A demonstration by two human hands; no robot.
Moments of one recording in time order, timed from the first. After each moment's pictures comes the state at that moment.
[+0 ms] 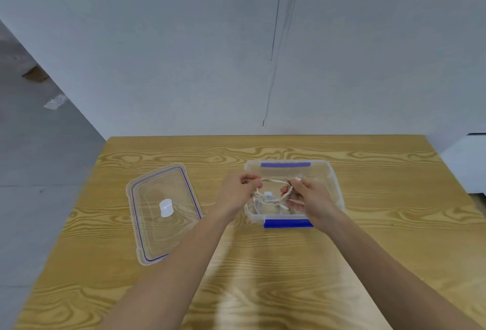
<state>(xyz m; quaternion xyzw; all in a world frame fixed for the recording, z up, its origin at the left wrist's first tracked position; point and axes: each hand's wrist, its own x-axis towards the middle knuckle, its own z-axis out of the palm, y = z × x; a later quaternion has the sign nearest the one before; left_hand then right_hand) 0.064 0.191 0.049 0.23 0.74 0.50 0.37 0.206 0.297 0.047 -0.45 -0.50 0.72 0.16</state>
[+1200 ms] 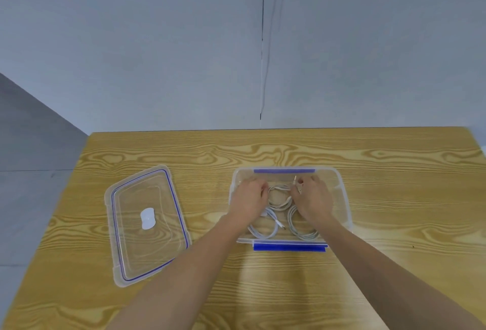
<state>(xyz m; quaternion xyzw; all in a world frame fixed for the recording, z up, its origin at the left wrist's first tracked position) 0.062 0.282 -0.032 0.43 0.86 0.20 0.21 0.177 0.389 -0.052 -0.49 -0.84 0.23 0.02</state>
